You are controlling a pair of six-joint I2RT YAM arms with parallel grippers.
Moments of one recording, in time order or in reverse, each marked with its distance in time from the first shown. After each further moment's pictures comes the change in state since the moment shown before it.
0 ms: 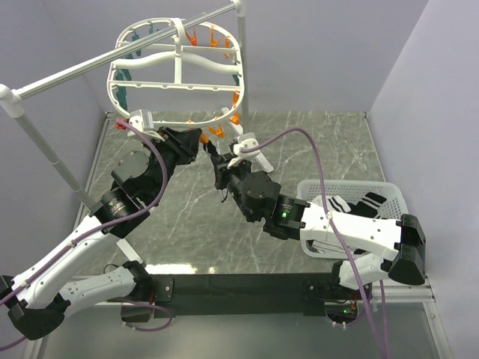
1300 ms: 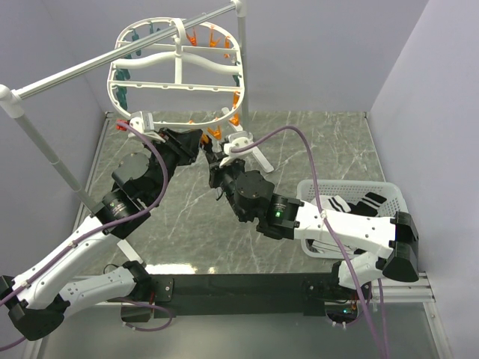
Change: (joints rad) left arm 0.000 -0.006 -0.021 0.026 0.010 0.000; right arm 0.032 0.050 0.074 0.003 0.050 -0.072
